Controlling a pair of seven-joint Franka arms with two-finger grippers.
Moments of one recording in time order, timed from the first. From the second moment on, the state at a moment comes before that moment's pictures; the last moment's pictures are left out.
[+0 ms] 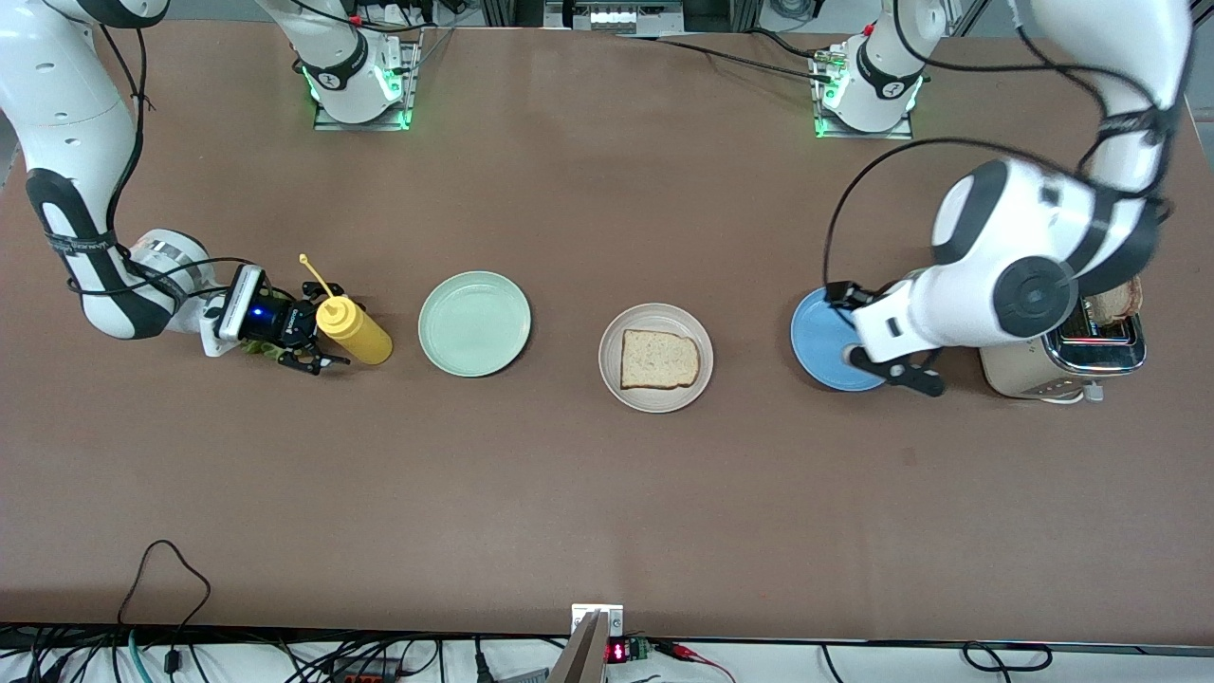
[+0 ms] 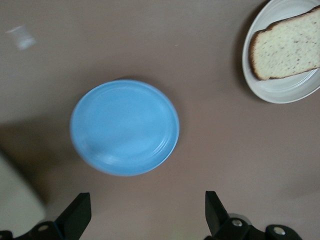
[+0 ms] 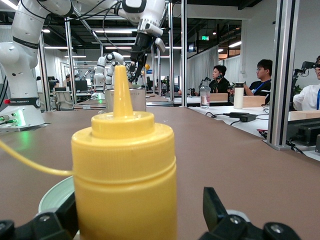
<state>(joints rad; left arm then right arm) 0.11 0.37 -0.38 -1.55 0.06 1.58 0.02 -0.30 0.72 0.03 -2.00 1.41 1.59 -2.71</state>
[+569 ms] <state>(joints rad) 0.01 0.24 -0.24 -1.33 0.12 1.39 0.00 -0.26 0.72 0.03 -2.00 1.45 1.59 -2.71</state>
